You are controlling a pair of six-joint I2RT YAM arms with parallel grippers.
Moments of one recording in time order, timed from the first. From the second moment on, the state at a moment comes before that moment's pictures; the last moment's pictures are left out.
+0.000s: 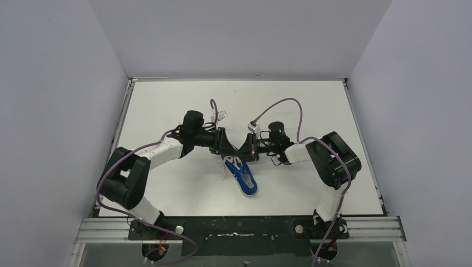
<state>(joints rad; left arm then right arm) -0.47 1.60 0.85 0.13 0.93 -0.50 0.50 1.85 0.75 0.66 -1.04 1.09</state>
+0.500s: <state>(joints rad) -0.48 1.65 0.87 0.06 0.89 -0.44 0.48 1.86 0.71 0.72 -1.10 1.13</state>
